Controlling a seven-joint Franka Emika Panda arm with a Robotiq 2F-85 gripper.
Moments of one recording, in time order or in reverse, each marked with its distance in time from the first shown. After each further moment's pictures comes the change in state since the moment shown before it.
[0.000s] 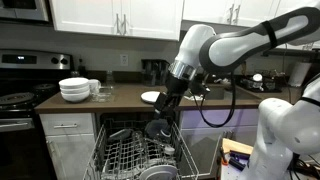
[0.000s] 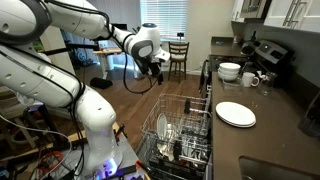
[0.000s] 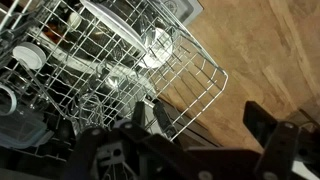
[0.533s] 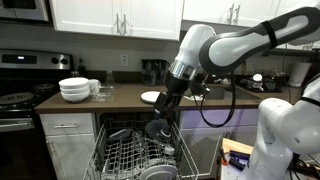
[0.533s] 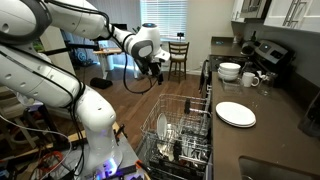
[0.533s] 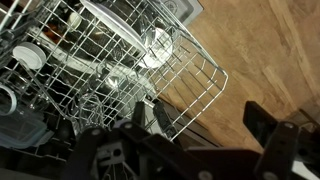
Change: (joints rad) arm 0.000 0.000 0.000 0.000 0.000 0.000 0.000
